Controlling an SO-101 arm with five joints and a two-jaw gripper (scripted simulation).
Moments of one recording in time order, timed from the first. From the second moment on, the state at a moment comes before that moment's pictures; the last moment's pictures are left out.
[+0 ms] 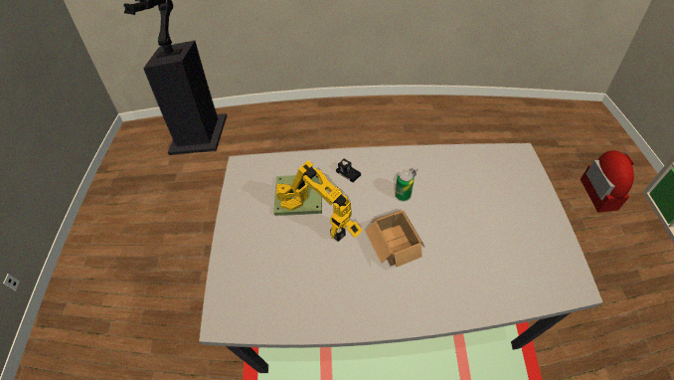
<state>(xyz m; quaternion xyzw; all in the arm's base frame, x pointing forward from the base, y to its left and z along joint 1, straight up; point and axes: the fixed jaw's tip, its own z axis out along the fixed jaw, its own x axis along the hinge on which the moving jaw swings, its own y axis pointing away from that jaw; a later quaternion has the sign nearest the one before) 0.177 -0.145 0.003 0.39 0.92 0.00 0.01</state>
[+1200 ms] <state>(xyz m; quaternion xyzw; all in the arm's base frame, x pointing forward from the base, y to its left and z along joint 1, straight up) 0.175 -0.146 0.002 0.39 0.92 0.00 0.01</state>
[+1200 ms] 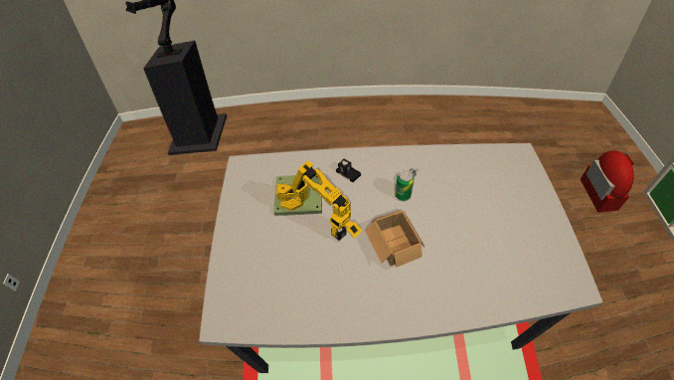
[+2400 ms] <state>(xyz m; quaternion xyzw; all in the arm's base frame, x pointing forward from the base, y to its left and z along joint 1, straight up) 0.175 -0.146 0.003 0.39 0.92 0.00 0.01</state>
